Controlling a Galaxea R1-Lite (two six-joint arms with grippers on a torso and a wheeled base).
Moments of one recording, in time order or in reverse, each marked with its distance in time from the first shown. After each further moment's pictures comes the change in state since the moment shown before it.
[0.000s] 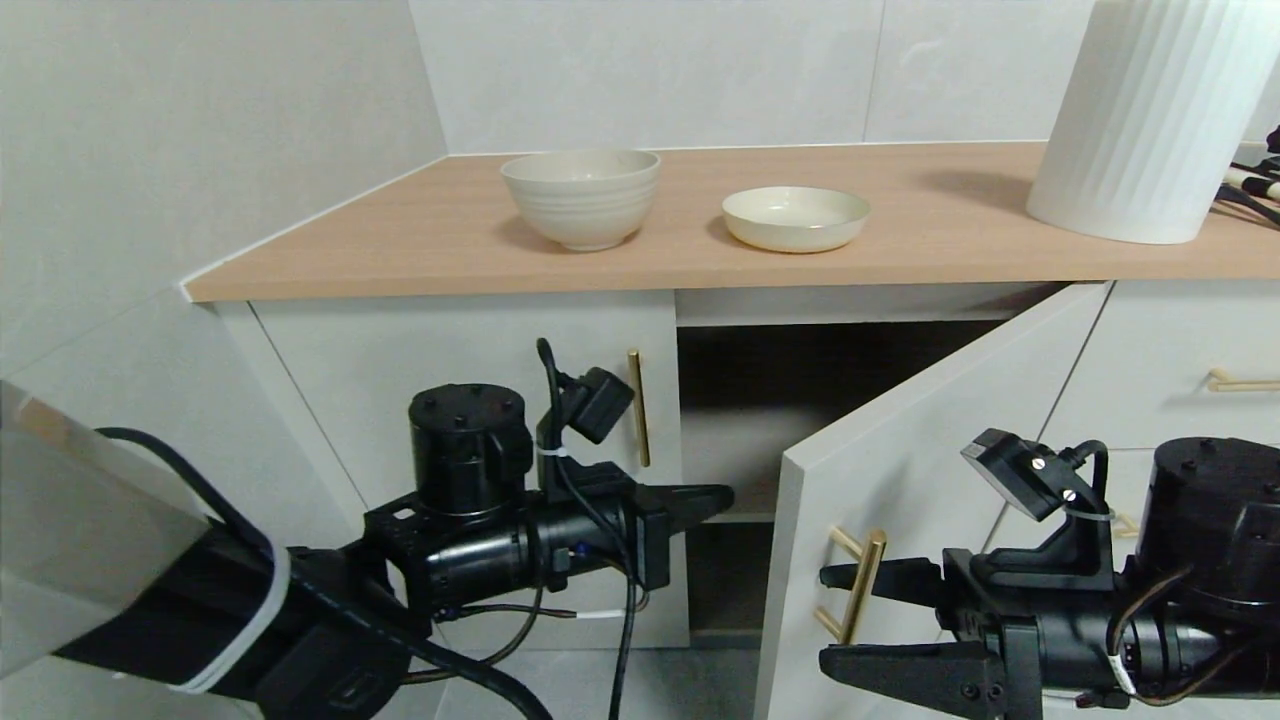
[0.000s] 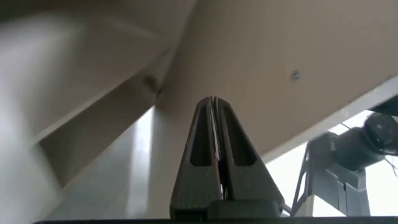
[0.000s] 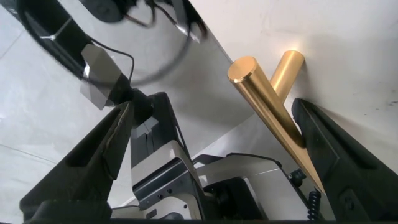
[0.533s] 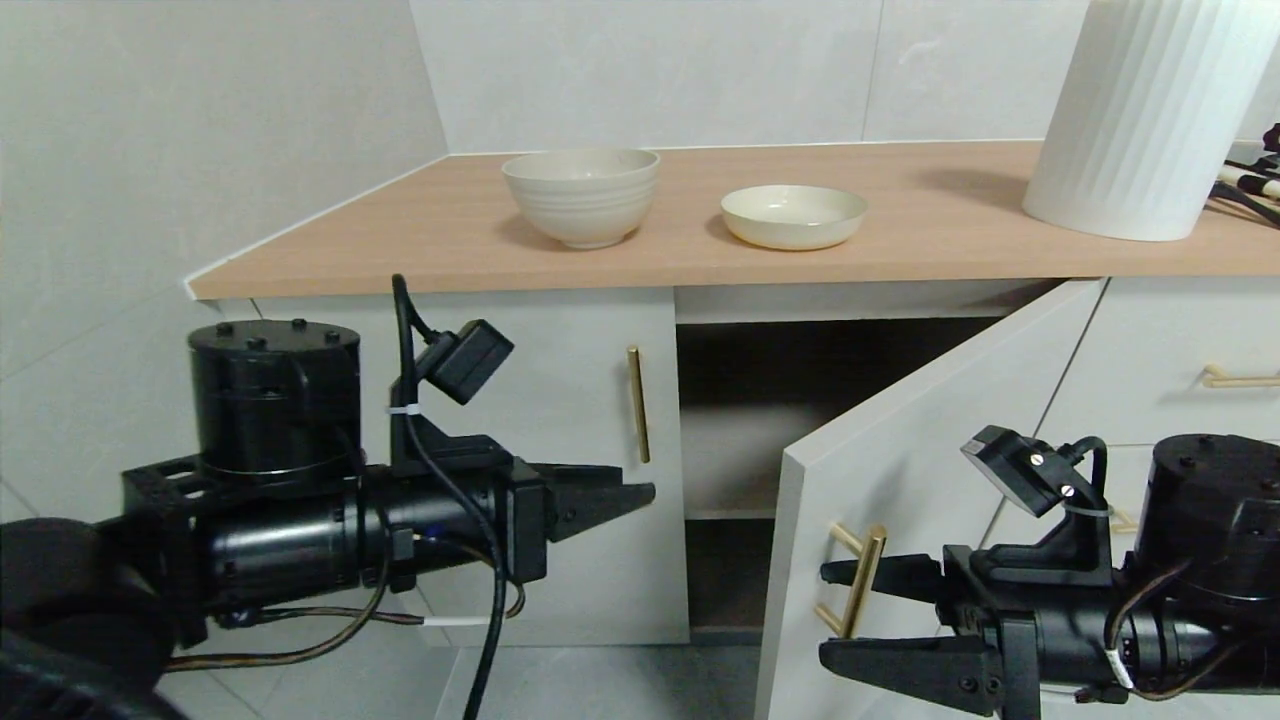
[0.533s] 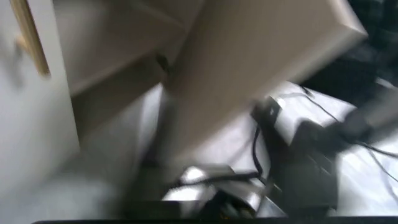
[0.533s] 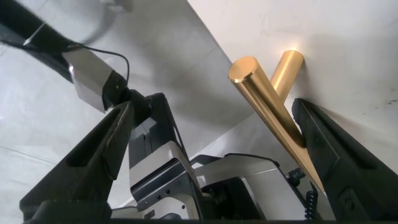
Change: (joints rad) left arm 0.106 -0.335 0.004 0.439 -0.003 0.013; right arm 0.001 0.002 -0.004 0.001 0.005 0.002
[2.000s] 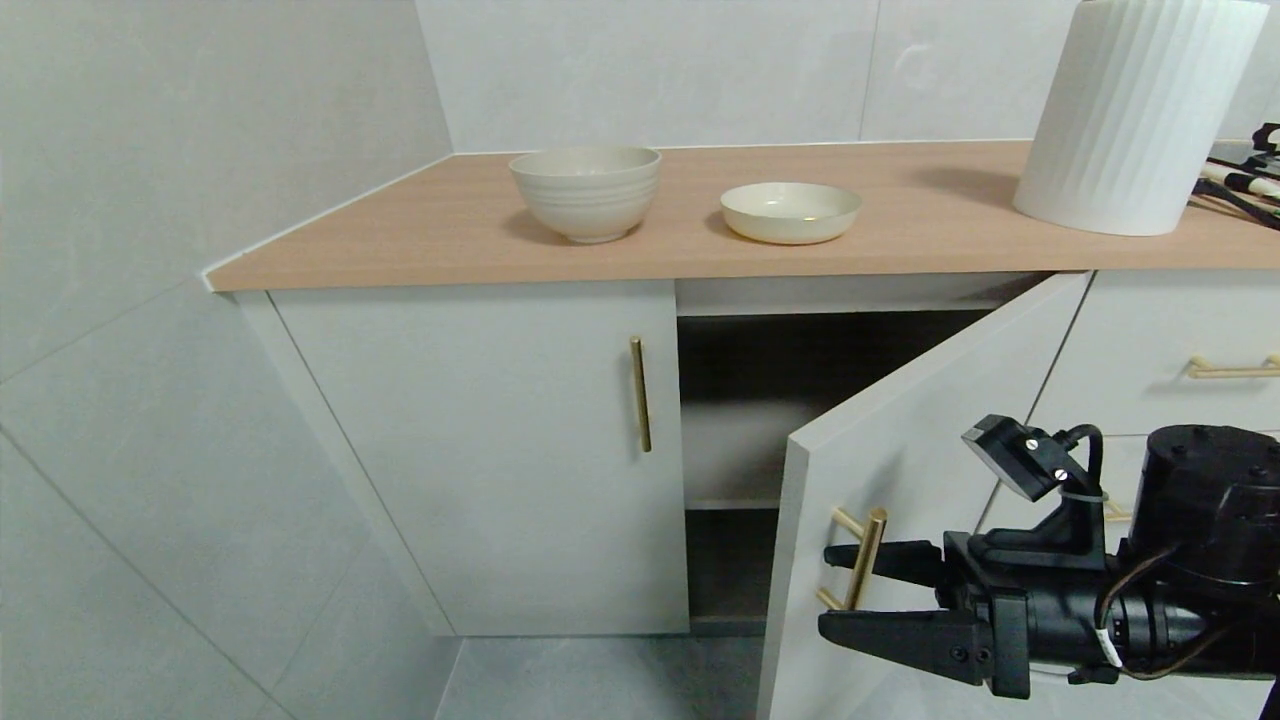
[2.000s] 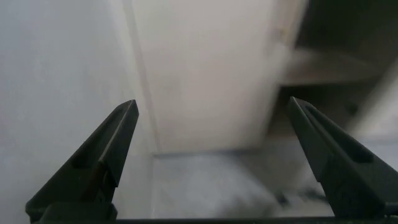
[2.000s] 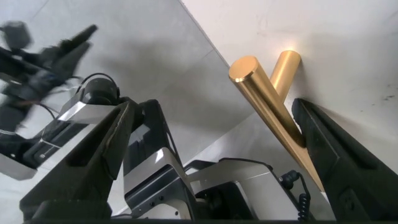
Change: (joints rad) left arm 0.530 -1.545 0.401 0.861 0.396 0.255; right arm -0.022 0.014 -0.018 -0.004 -0.001 0.007
